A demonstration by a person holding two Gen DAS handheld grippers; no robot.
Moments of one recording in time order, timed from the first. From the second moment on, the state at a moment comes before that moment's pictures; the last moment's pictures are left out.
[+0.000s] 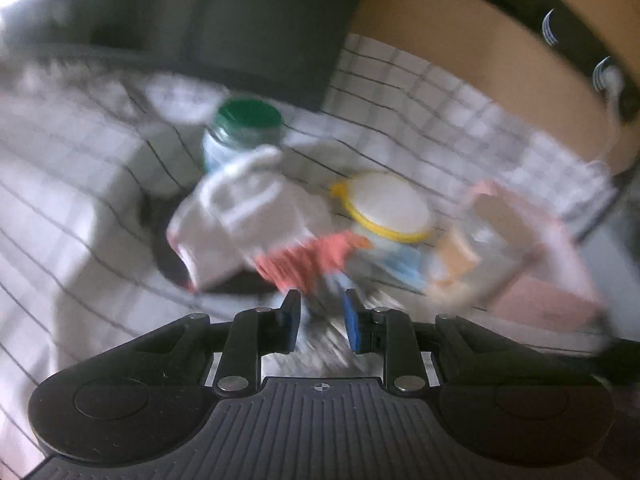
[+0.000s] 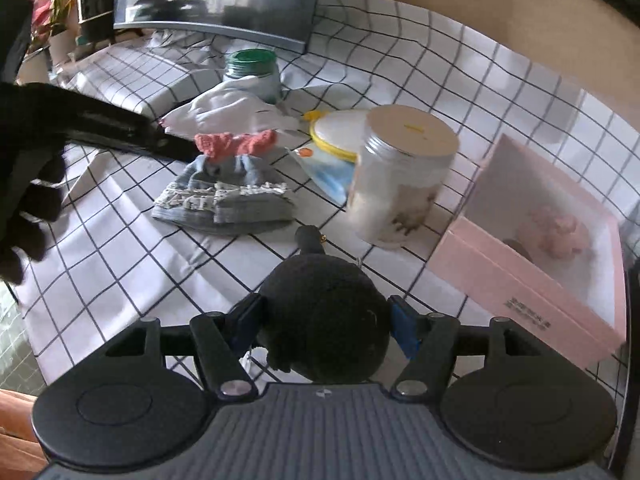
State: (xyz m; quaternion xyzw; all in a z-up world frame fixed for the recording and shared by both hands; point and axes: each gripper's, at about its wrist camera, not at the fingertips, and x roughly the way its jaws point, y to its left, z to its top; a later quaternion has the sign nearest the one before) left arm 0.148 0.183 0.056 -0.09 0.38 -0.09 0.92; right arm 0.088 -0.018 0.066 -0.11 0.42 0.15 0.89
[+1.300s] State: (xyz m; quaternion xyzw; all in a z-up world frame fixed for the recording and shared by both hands) left arm 0.126 0.187 0.030 0.07 0.45 -0.23 0.86; right arm 0.099 -0.016 0.055 -0.10 0.41 0.14 0.89
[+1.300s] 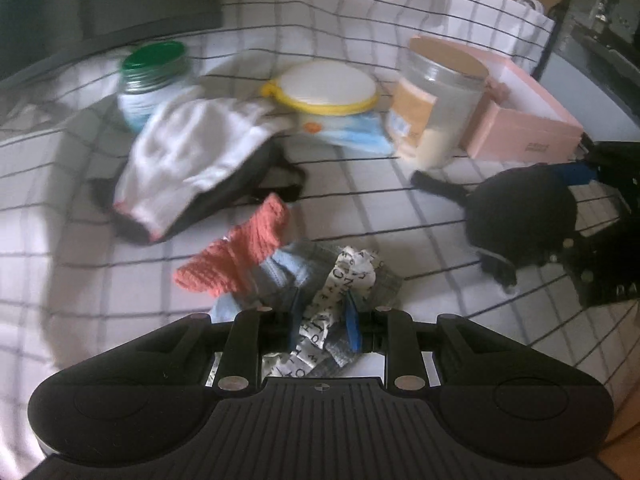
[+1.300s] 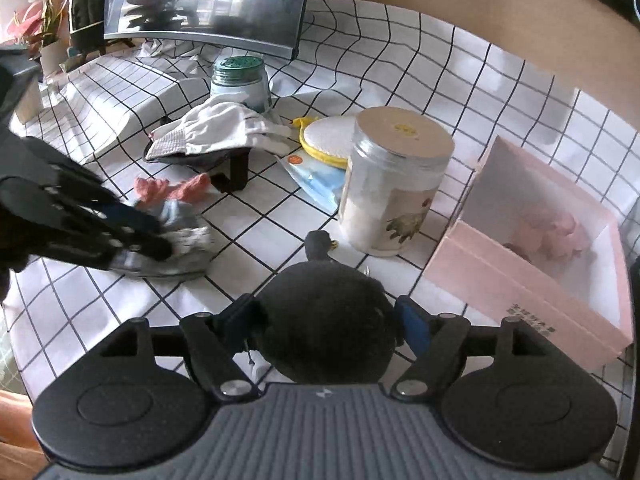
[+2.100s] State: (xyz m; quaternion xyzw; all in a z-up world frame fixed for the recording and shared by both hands) left arm 0.136 0.229 0.034 -0.15 0.44 -0.01 0.89; right arm 0.101 -0.025 0.016 -0.06 0.46 0.12 0.88
